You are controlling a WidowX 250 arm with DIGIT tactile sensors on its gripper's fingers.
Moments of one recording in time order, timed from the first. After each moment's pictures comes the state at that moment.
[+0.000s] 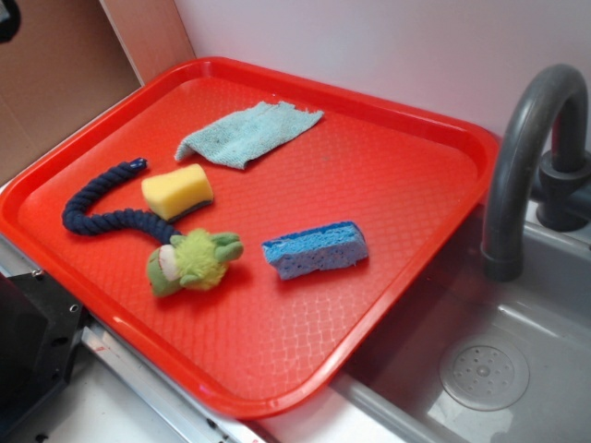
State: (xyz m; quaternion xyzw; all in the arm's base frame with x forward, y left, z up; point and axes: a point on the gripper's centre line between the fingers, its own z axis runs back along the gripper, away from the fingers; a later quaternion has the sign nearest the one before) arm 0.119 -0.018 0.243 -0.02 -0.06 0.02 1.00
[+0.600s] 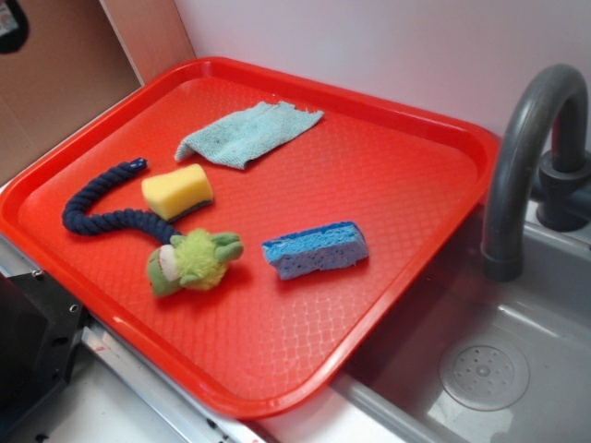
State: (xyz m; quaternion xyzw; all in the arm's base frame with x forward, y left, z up) arm 0.130 -0.021 0.235 -0.02 -0.07 -0.03 1.00
